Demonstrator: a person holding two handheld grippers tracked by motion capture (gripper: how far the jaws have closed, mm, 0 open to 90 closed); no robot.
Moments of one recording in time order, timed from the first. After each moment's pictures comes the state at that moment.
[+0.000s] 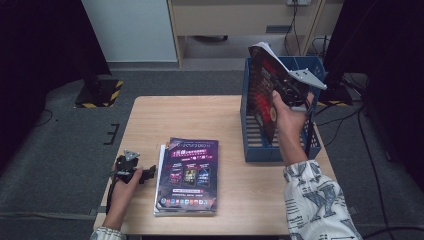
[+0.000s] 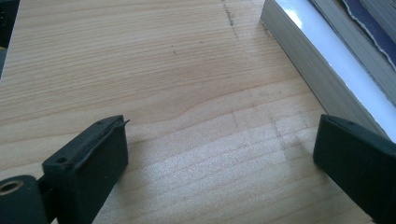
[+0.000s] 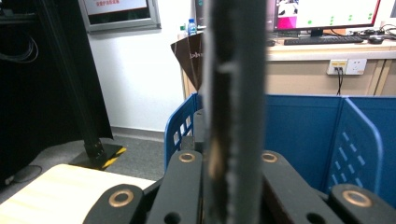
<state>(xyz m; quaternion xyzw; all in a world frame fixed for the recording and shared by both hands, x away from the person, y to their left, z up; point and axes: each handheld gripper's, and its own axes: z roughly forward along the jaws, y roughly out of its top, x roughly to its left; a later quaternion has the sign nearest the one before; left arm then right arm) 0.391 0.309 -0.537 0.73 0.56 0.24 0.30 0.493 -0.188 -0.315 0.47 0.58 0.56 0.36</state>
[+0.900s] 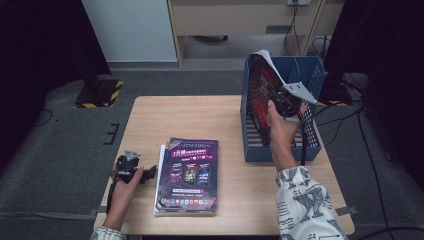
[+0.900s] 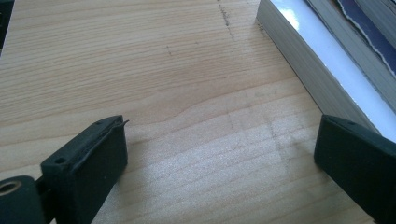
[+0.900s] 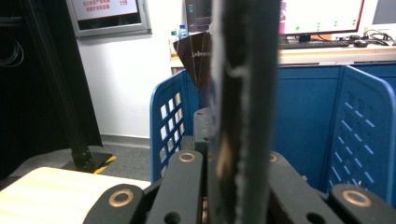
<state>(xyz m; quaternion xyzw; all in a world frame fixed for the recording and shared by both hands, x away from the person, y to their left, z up) 0.391 0.307 -0.537 0.73 0.56 0.23 0.30 0.496 -0.182 -0.359 0.47 0.56 0.56 0.39</state>
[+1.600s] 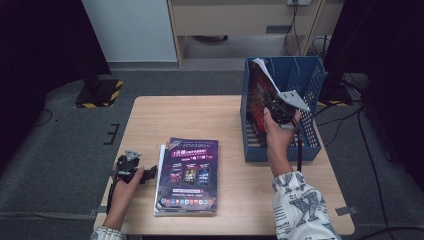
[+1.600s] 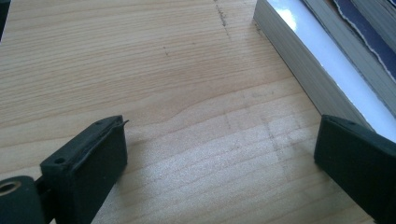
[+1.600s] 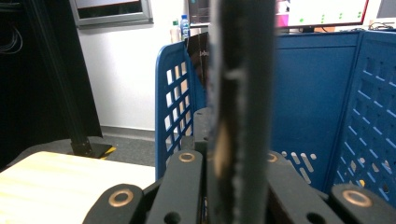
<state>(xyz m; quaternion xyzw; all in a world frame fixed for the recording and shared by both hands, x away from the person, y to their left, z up) 0.392 0.306 -0.537 0.74 0.56 0.23 0.30 0.493 -0.175 -0.384 0.47 0.58 0.55 0.38</state>
